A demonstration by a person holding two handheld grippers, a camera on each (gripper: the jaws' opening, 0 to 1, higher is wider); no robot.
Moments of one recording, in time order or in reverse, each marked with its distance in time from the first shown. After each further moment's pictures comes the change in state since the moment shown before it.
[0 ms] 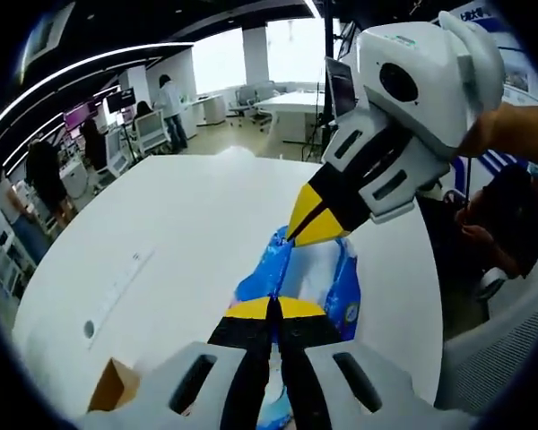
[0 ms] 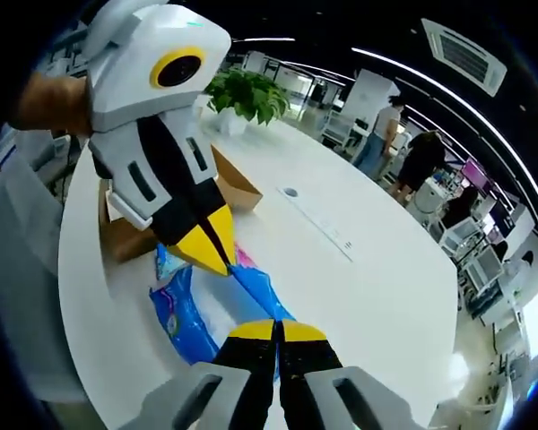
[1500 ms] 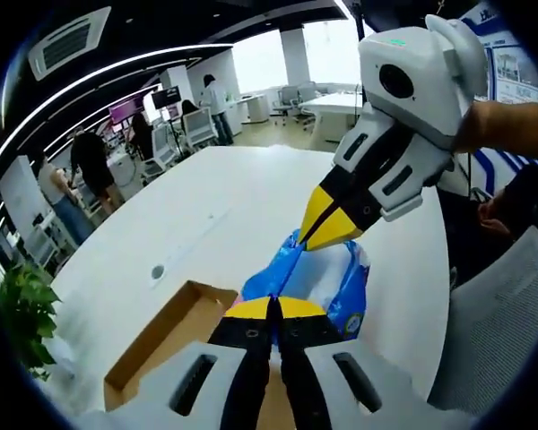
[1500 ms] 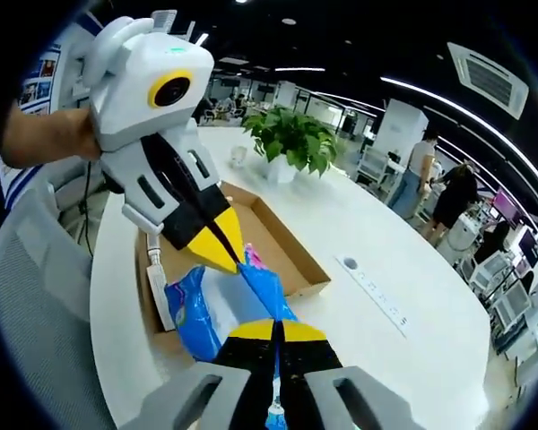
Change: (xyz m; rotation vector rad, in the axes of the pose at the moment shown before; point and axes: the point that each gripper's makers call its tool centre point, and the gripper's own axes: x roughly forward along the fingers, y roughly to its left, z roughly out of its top) left arm -0.143 0.044 -0.070 -0.045 -0.004 0.212; right arm 0.026 0.105 0.128 -0.074 -0.158 0.157
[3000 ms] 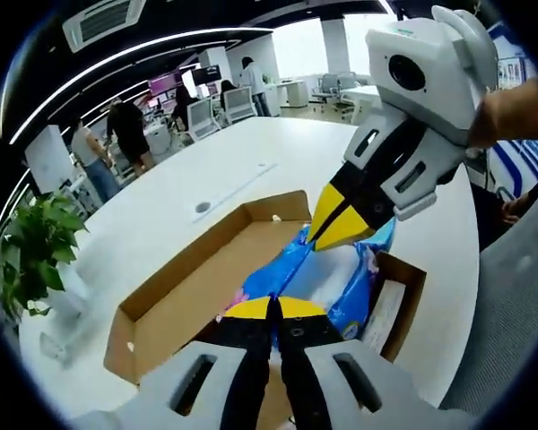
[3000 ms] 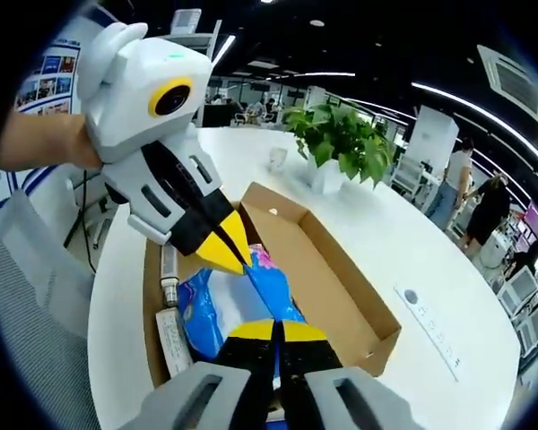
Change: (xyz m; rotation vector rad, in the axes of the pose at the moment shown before) left arm -0.054 0.058 -0.109 -0.112 0.058 0.163; right arm 0.101 0.074 0.053 -0.055 -0.045 0.149
